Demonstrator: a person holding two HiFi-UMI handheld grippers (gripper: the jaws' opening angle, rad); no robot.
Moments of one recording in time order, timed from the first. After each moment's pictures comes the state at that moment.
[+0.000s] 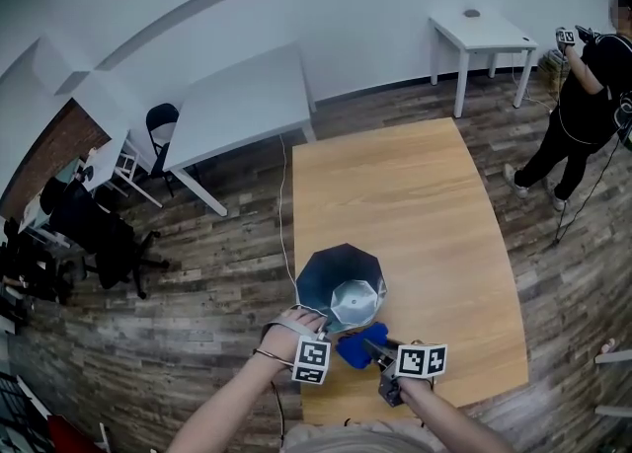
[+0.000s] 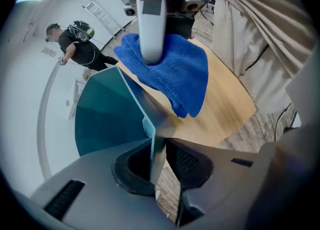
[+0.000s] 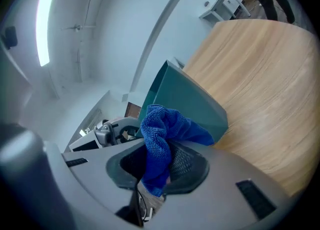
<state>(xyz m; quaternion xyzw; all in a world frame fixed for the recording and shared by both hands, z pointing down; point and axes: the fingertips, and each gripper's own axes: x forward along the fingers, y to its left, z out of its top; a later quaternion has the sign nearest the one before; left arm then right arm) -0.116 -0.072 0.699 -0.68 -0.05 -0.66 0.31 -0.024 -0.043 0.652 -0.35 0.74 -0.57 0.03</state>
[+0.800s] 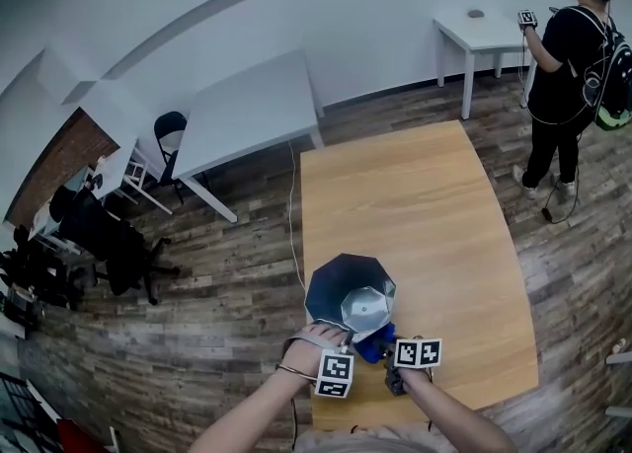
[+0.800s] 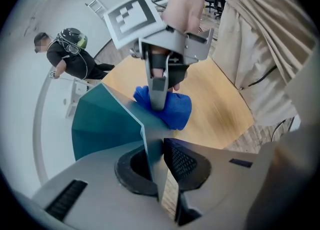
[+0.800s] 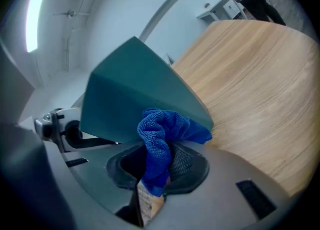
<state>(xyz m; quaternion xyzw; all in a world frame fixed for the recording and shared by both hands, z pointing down) -0.081 -0.053 0.698 -0.69 -0.06 -0.66 0.29 -0.019 -0.070 0.736 -0.39 0.73 -0.56 -0.04</state>
